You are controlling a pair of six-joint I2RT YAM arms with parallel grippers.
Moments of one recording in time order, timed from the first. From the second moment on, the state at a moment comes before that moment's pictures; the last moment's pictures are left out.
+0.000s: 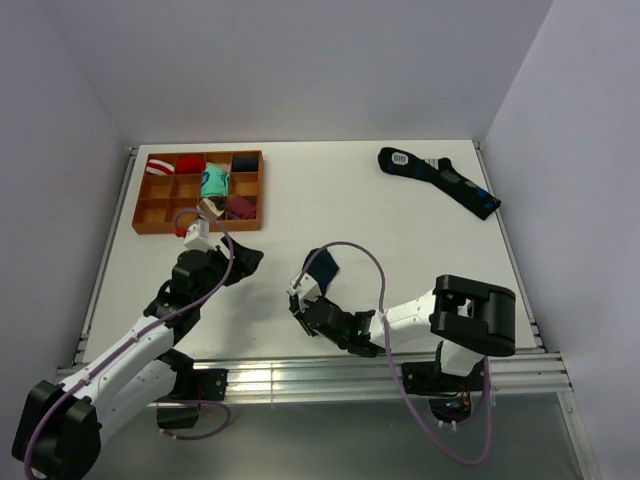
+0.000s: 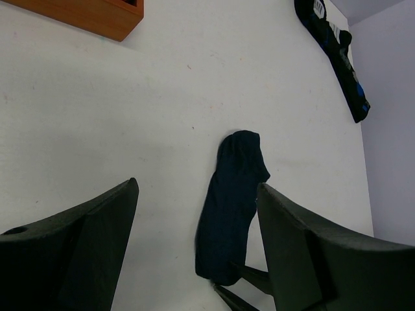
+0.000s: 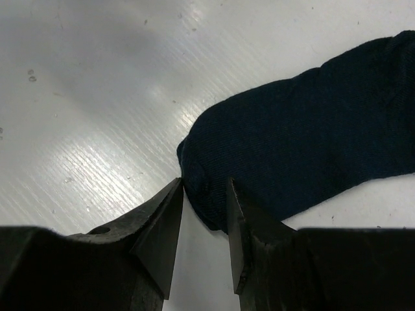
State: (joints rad) left arm -0.44 0.83 0.33 0.15 -0.02 -0.81; right arm 1.28 1.61 0.52 0.49 0.47 0.25
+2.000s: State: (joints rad) left arm -0.82 0.99 0.16 0.51 -0.23 -0.80; right arm 0.79 1.62 0.50 0.45 -0.39 0.70
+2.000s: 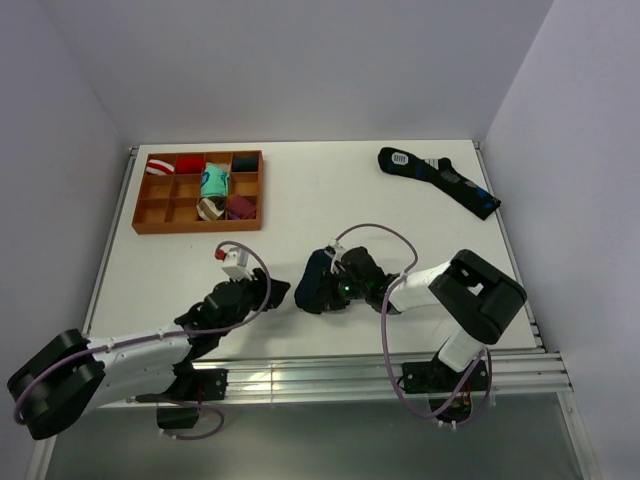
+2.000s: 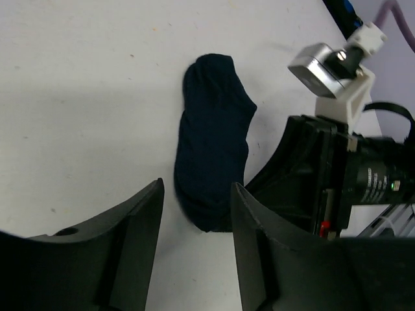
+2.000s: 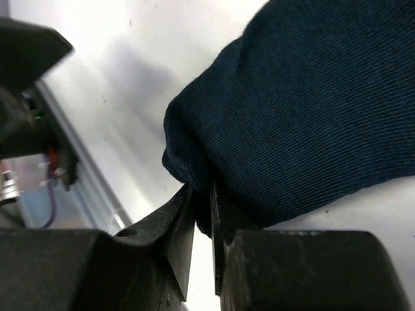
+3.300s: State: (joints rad) left arm -0.97 1.50 0.10 1.07 -0.20 -0.56; right arm 0.56 1.87 0.78 0.00 -0.86 0.75
